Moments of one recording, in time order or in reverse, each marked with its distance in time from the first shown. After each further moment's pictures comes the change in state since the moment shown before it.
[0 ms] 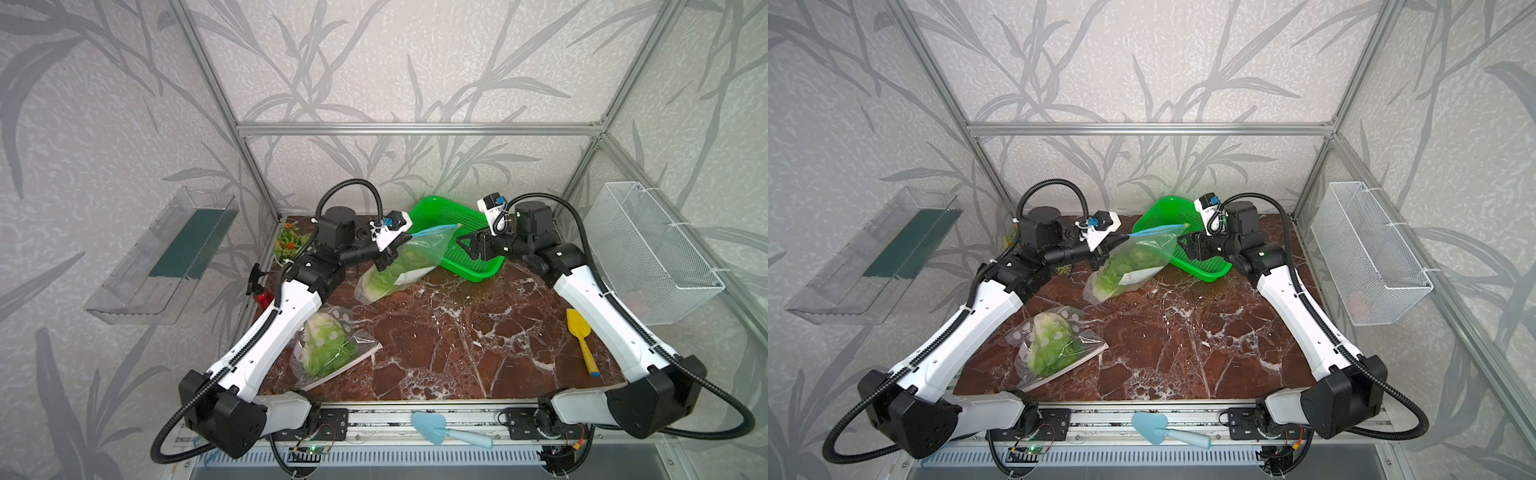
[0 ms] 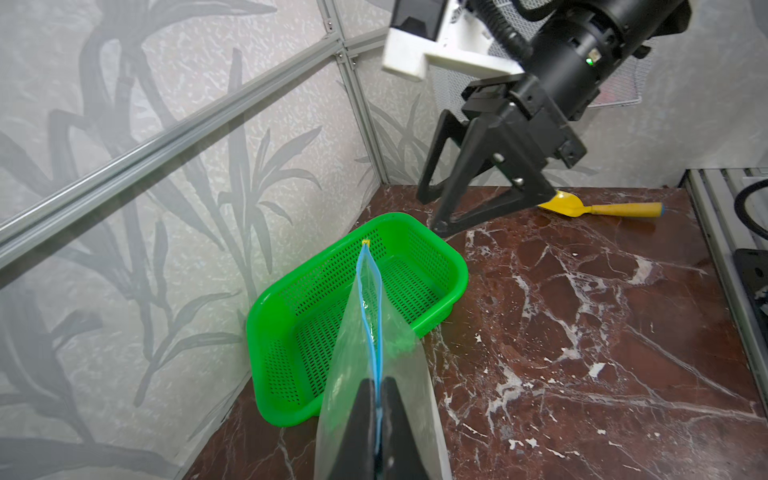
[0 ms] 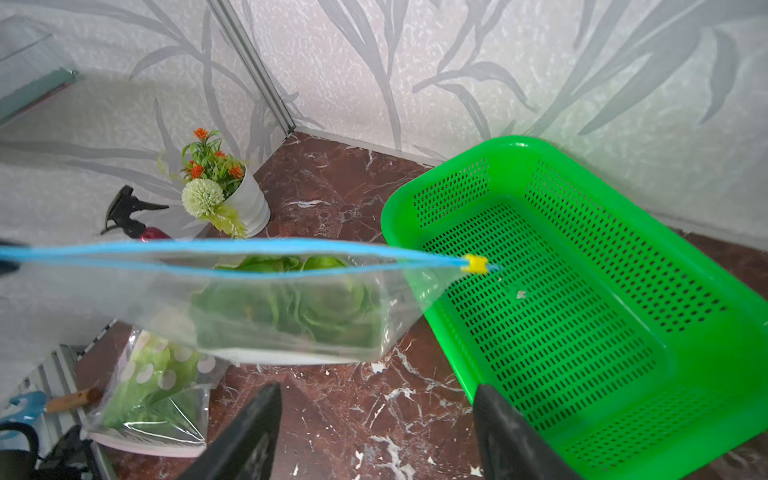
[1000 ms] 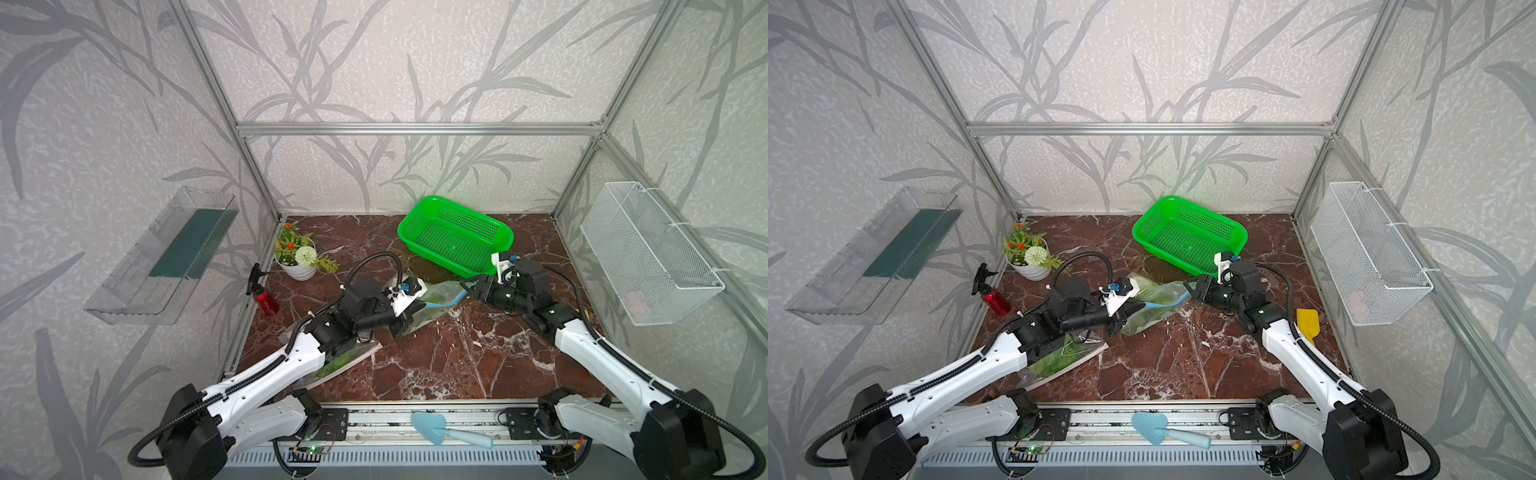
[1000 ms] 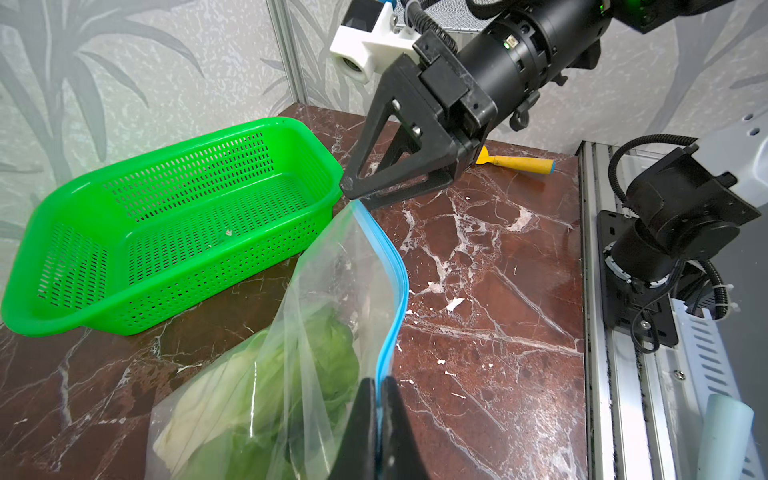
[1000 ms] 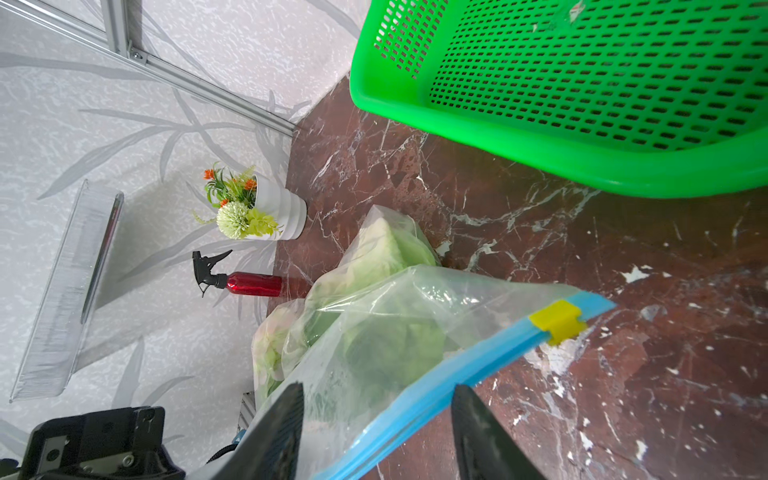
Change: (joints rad) left arm -0.276 -0.209 -0.515 0.213 -0.225 -0.292; right arm 0.006 -0.273 -0.636 0.350 -0.077 0.652
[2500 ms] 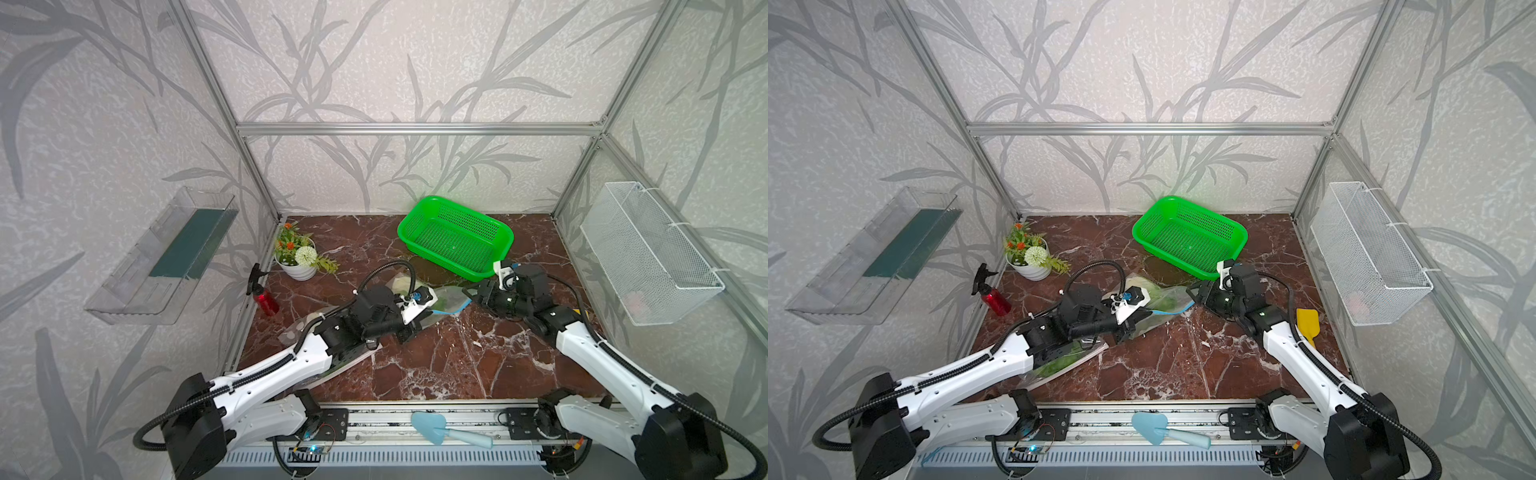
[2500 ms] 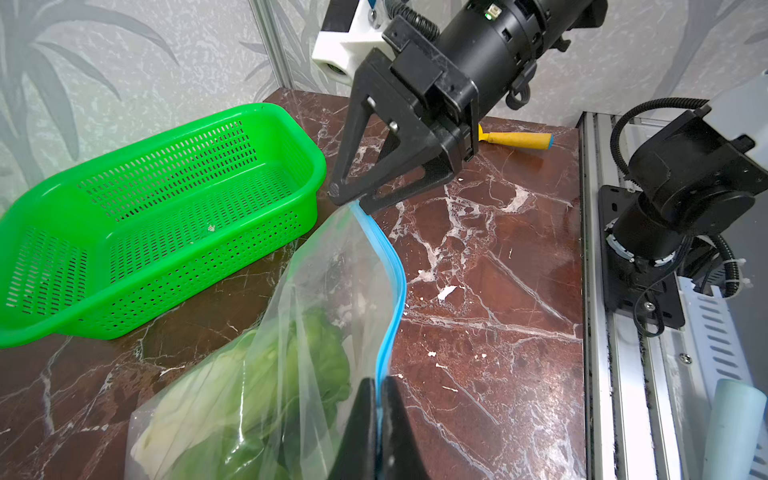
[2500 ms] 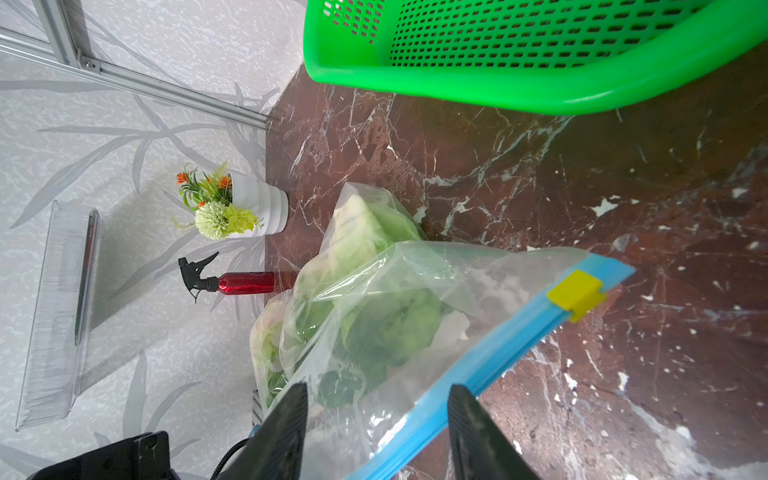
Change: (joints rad) left arm -0.101 0.034 0.000 0.001 -0.089 0.018; right arm -0.003 -0.005 -0.018 -0.074 -0.011 0.077
